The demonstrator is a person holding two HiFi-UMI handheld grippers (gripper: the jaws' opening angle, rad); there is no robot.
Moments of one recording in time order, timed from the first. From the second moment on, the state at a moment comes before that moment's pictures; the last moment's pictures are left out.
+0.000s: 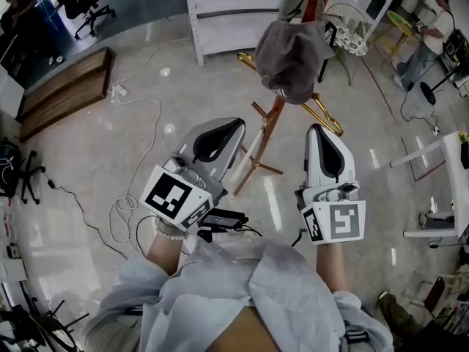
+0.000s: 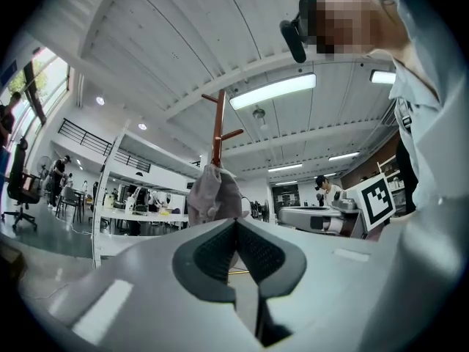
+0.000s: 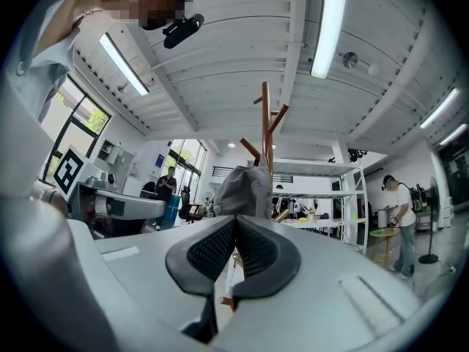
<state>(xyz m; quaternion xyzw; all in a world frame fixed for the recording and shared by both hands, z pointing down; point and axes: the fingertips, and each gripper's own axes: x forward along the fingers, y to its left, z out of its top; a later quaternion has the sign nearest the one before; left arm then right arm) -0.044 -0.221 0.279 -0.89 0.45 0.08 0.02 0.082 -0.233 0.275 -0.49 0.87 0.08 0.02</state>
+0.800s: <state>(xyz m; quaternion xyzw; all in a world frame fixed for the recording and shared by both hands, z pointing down) -0.043 -0.218 0.286 -0.89 0.44 0.08 0.01 0.082 -0.226 0.284 -0.48 0.87 0.08 0.00</state>
